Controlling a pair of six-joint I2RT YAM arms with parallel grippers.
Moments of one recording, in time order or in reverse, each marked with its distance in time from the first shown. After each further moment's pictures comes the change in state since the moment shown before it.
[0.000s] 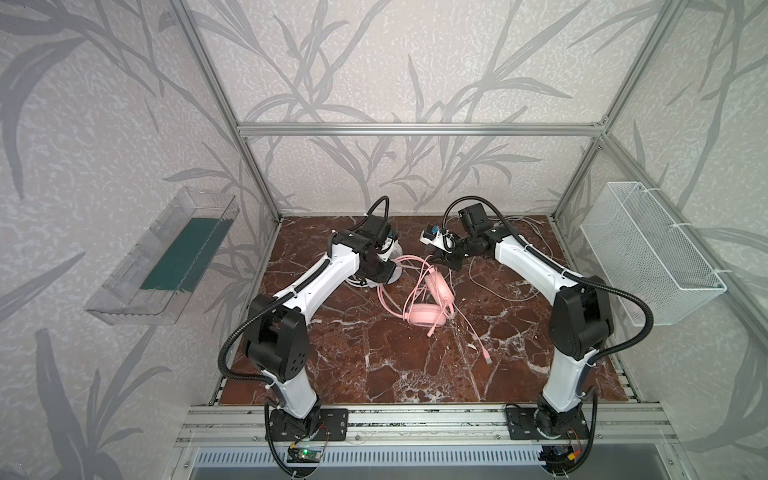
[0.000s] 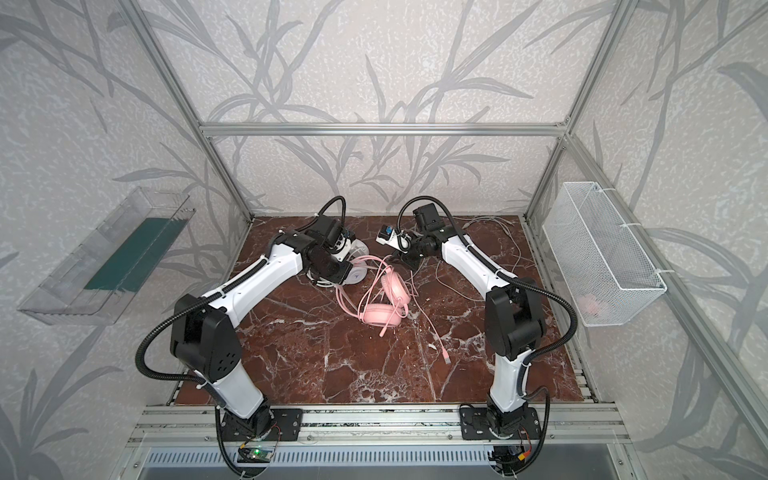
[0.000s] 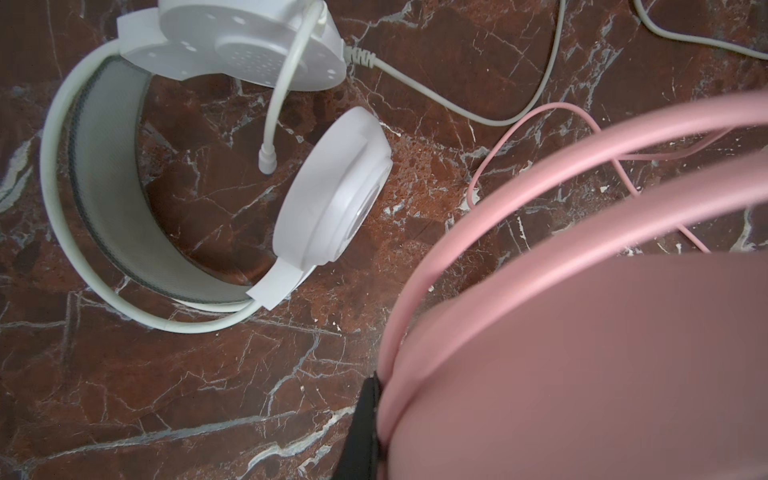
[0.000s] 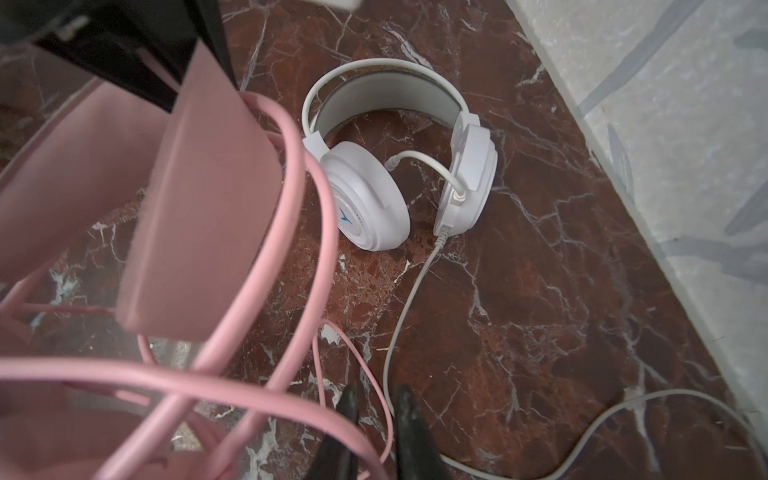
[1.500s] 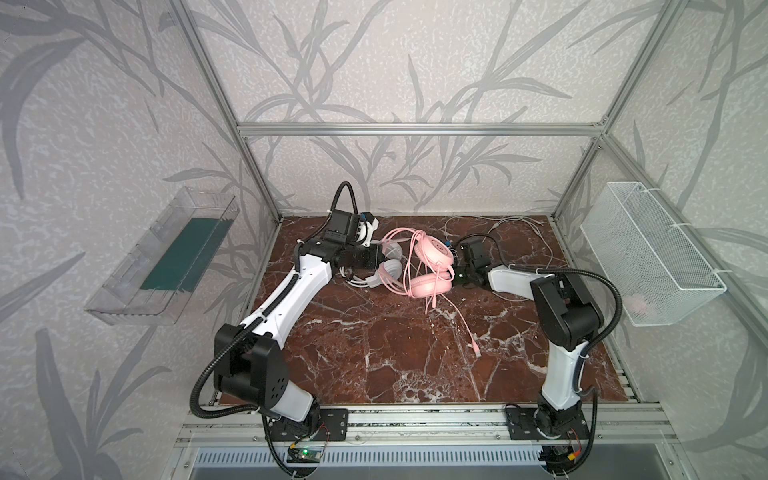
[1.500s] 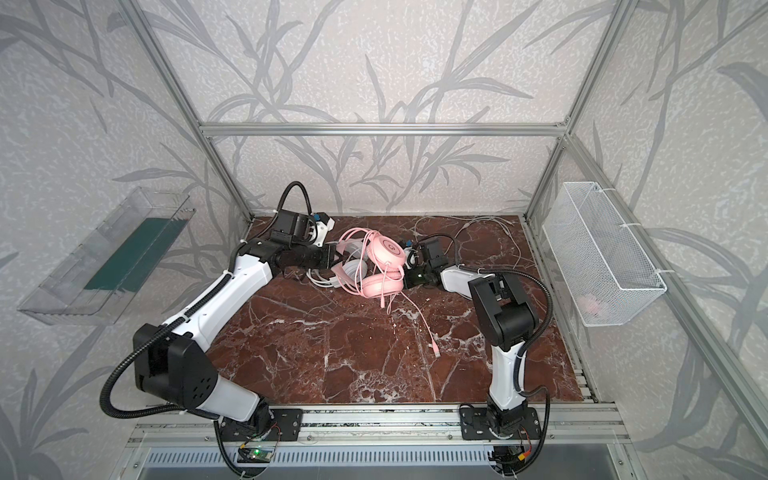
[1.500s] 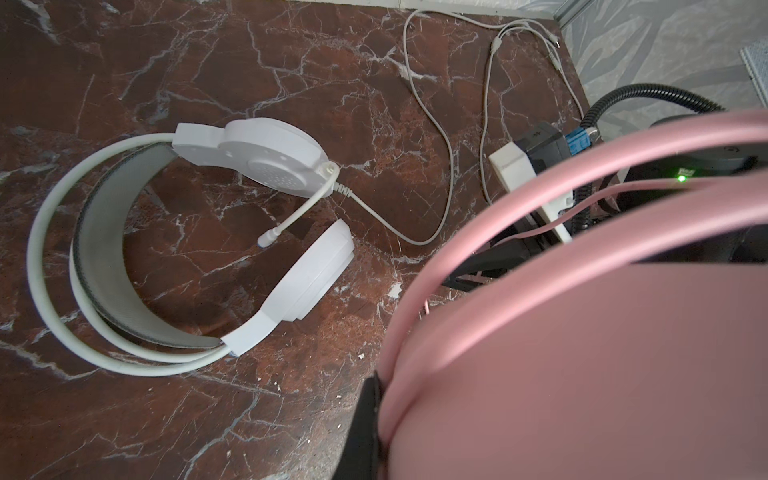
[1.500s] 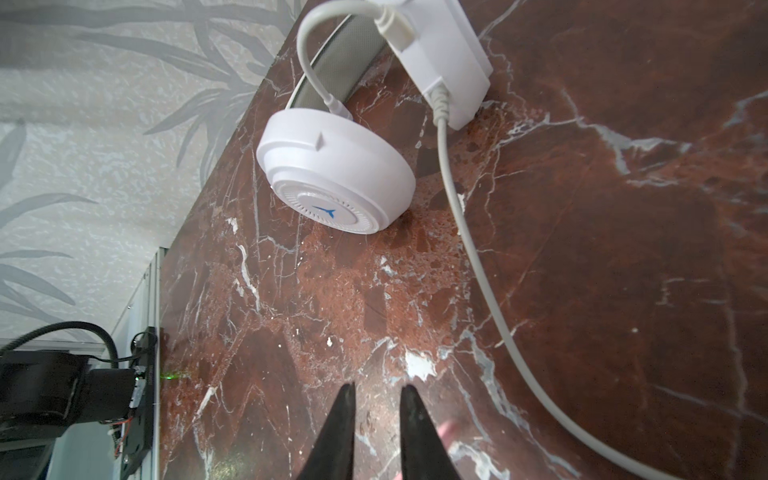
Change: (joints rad) left arm 0.146 -0.199 -0.142 0.286 0.269 -0.239; right arm -0.013 0.074 -0.453 0.682 -0.201 0.896
